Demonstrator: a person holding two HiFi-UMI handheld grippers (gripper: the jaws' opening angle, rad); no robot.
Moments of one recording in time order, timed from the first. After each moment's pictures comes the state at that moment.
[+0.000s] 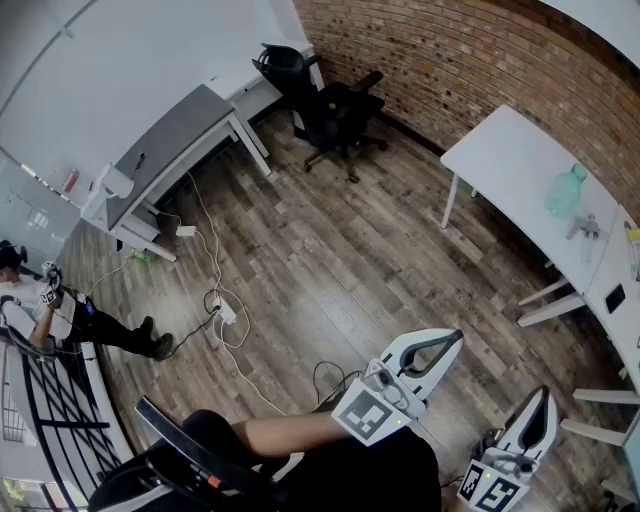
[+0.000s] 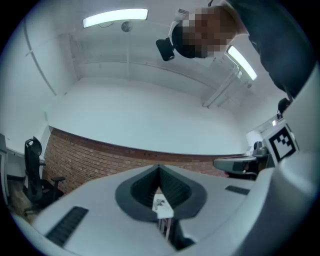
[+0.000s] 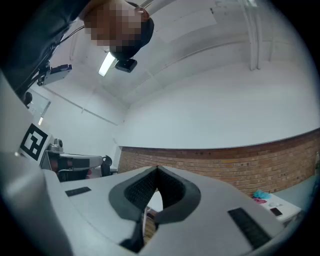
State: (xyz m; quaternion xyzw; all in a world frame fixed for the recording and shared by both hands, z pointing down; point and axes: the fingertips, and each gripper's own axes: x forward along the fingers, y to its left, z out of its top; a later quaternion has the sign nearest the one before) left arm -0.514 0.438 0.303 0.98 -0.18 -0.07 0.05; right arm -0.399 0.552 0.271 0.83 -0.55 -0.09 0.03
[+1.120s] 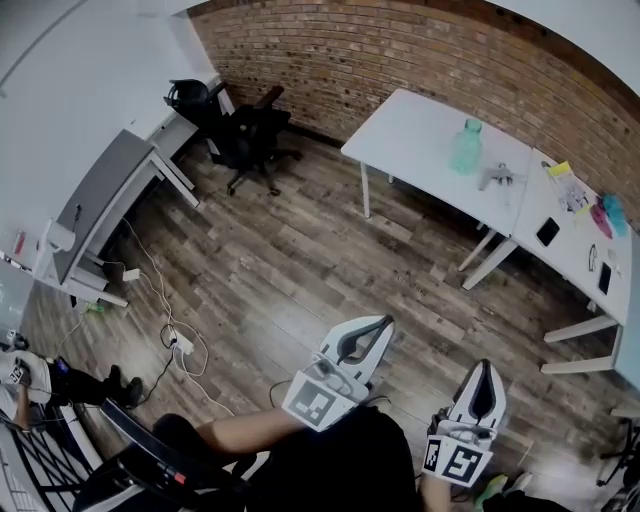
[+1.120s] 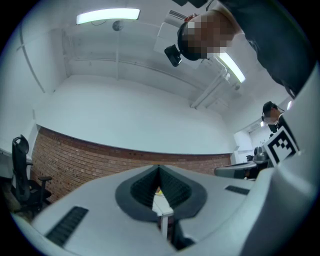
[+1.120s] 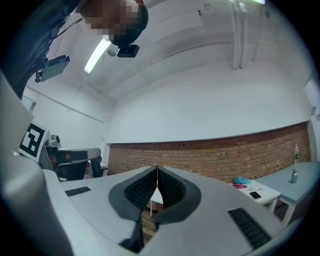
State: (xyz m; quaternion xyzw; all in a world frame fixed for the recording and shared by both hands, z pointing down) left arm -0.475 0.524 0.315 0.99 -0.14 -0.07 0.01; right arm -0.361 0.656 0.325 0.86 -0.51 -0.04 0.00
